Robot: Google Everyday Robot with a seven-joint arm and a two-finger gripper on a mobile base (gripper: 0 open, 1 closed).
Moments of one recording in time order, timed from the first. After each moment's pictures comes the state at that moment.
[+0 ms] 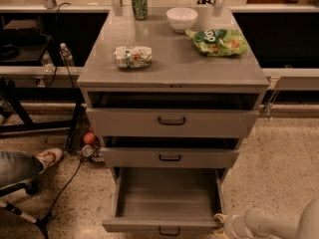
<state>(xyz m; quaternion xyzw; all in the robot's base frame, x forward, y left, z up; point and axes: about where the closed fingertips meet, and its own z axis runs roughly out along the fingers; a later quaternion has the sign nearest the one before) 0.430 -0.276 0.156 -0.62 0.75 0.09 0.22</state>
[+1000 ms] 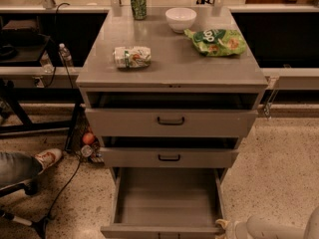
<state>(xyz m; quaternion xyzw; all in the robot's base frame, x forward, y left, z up) 0.401 -0.276 0.159 -0.61 0.76 0.10 0.22</state>
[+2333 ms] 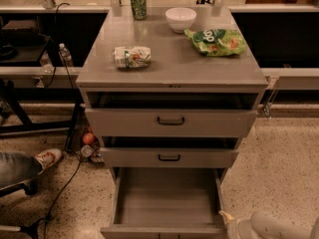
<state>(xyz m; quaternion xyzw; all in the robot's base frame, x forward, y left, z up) 0.402 -0.276 0.167 -0.61 0.75 0.14 0.22</state>
